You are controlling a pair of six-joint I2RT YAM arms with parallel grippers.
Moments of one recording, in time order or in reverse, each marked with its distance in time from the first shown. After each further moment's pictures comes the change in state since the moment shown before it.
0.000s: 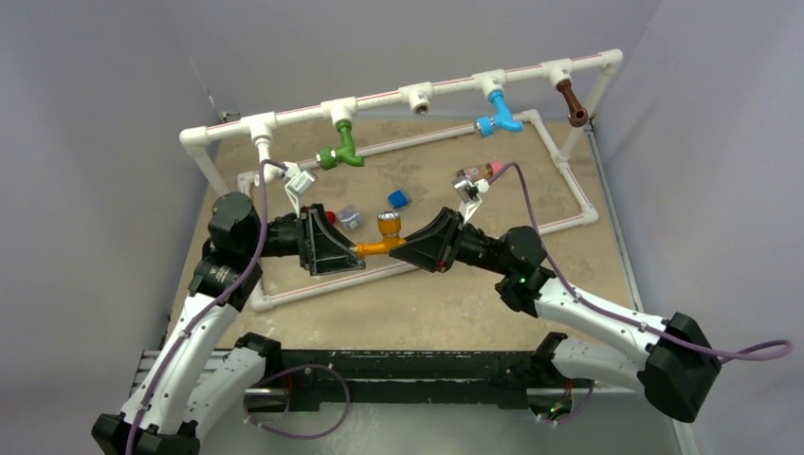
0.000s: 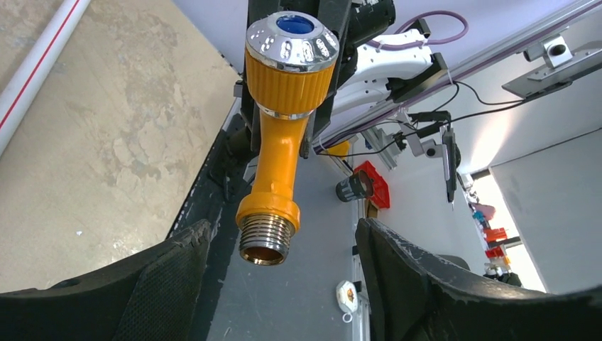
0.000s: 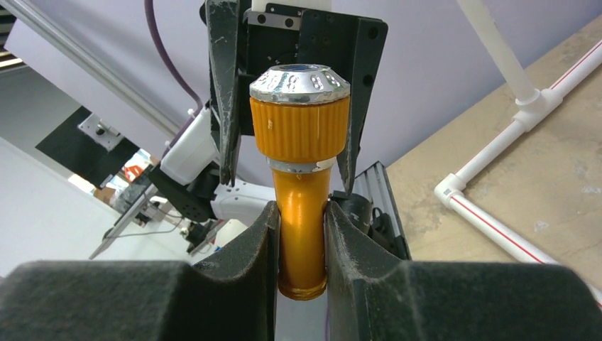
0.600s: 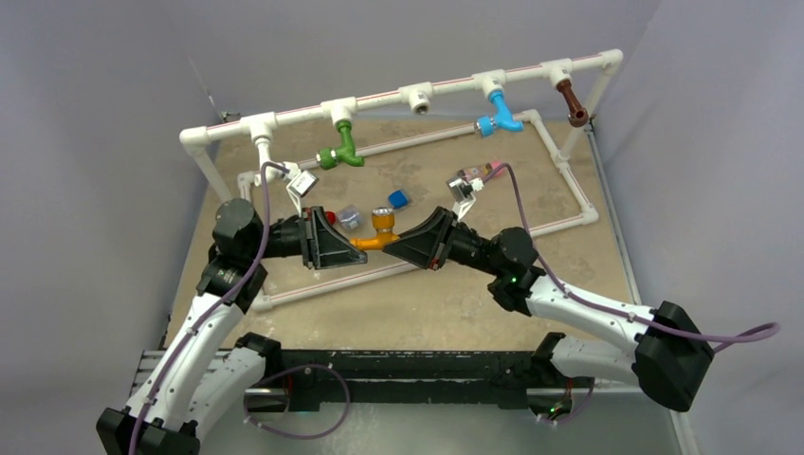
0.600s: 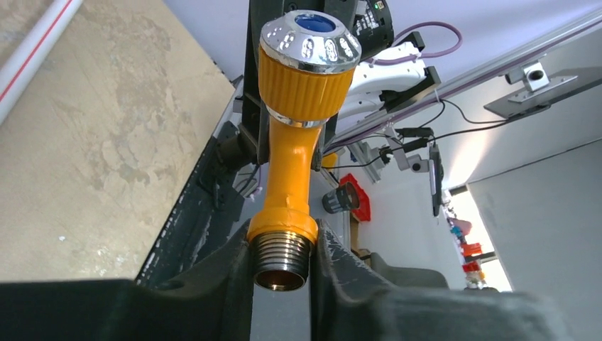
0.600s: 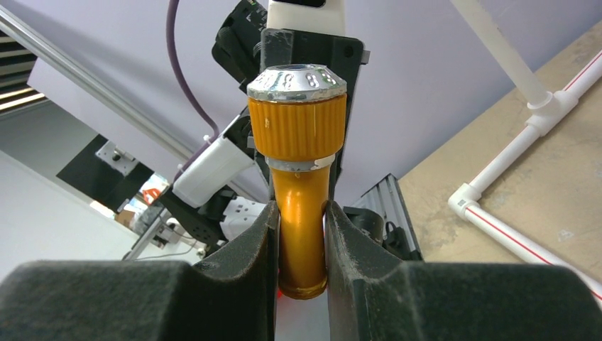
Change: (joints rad) left arm 0.000 0.000 -0.094 0.180 -0.022 -0.159; right arm 0.039 0.073 0.007 0.087 0.079 0.072
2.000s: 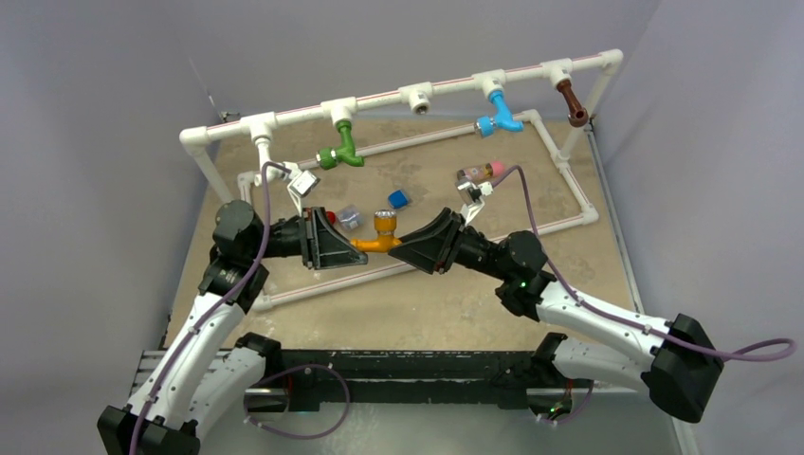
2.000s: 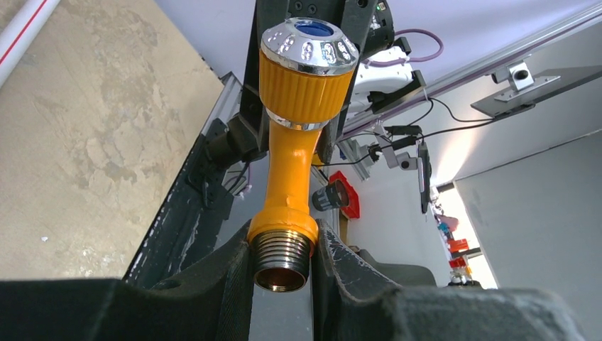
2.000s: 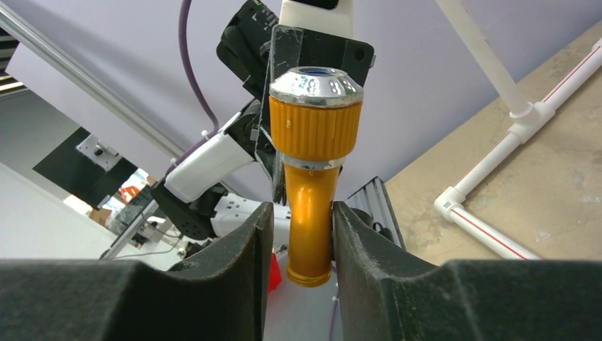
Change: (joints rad) left arm 0.000 0.004 -0.011 0.065 0.016 -0.064; right arm 0.005 -0.087 -0.013 -0.082 0.026 -0.071
